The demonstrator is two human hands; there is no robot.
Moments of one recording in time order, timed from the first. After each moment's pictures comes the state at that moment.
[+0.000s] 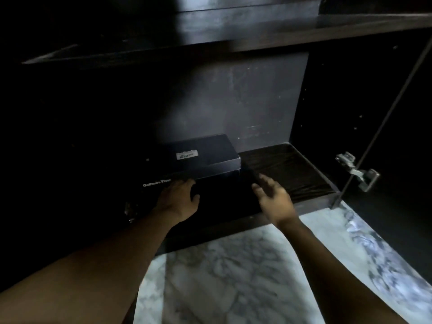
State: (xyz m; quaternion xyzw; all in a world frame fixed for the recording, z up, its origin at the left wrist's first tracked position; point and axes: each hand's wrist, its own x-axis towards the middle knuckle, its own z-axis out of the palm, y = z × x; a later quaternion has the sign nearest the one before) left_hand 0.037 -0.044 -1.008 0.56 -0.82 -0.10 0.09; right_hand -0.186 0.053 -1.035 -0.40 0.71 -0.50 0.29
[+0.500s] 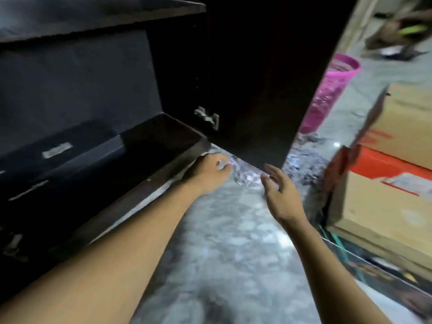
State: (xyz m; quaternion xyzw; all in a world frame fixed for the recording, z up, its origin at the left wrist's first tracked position) left_hand -0.120 0.188 -0.949 0.22 -0.88 -0.41 0.08; right_hand -0.187 0.368 -0.992 -0.18 0.83 -0.52 0.06
